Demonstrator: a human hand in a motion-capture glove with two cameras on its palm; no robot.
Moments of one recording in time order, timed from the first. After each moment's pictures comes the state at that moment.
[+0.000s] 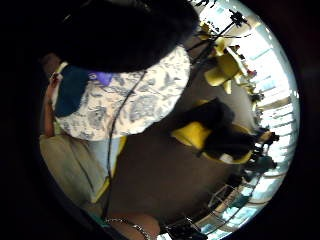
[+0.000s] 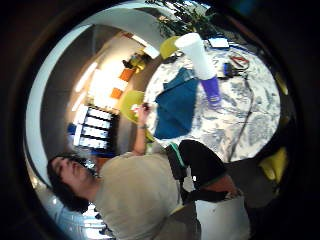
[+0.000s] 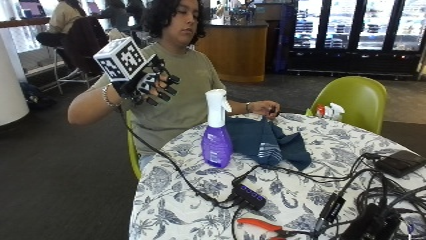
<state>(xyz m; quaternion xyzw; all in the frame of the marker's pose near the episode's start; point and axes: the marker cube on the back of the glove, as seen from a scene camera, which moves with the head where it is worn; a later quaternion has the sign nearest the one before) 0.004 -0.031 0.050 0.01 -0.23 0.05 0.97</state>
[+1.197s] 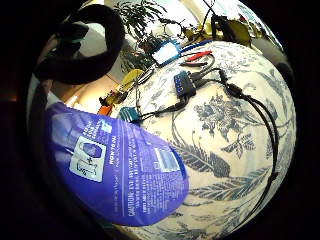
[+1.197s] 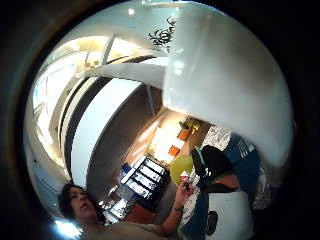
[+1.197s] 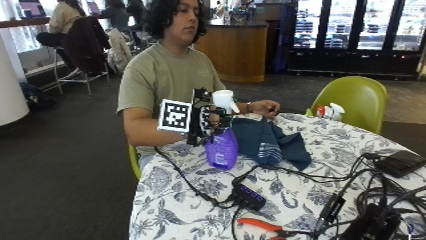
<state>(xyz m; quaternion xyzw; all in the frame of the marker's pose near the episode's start) -0.063 -0.198 0.176 0.32 -0.47 0.19 0.80</state>
